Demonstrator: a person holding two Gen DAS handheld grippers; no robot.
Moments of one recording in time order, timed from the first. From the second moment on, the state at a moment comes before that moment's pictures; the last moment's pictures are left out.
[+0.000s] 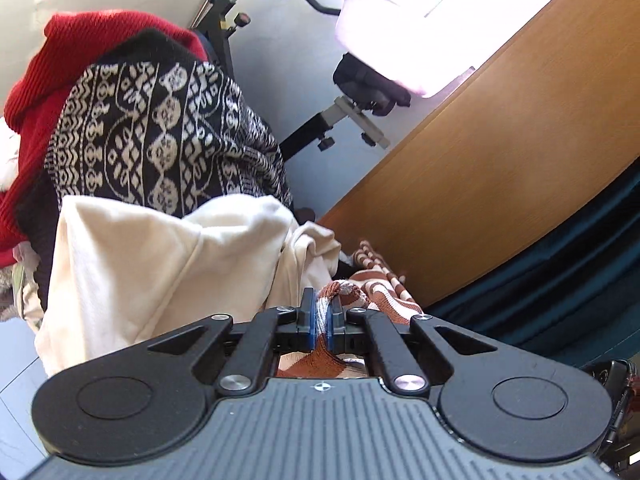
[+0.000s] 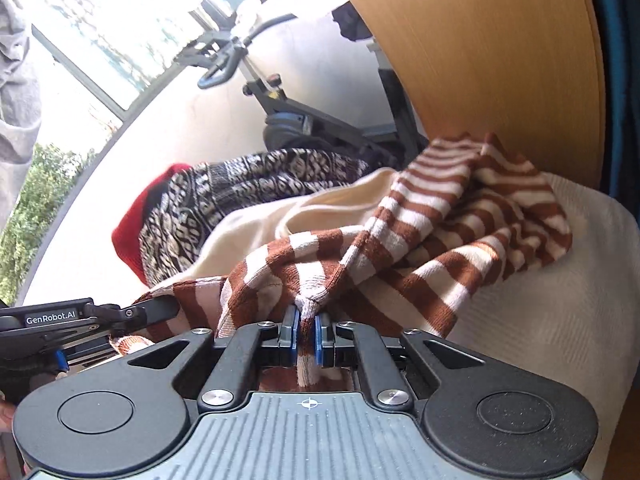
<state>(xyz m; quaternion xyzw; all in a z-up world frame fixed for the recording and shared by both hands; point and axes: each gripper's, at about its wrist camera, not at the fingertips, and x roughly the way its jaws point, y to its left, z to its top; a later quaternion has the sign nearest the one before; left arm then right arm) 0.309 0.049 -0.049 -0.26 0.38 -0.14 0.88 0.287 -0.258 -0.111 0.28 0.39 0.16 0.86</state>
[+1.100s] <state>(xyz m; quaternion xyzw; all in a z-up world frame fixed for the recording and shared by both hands) 0.294 0.088 -0.030 -0.24 0.34 -0.09 0.91 0.282 -0.282 -0.164 0.28 0.48 -0.12 0.82</state>
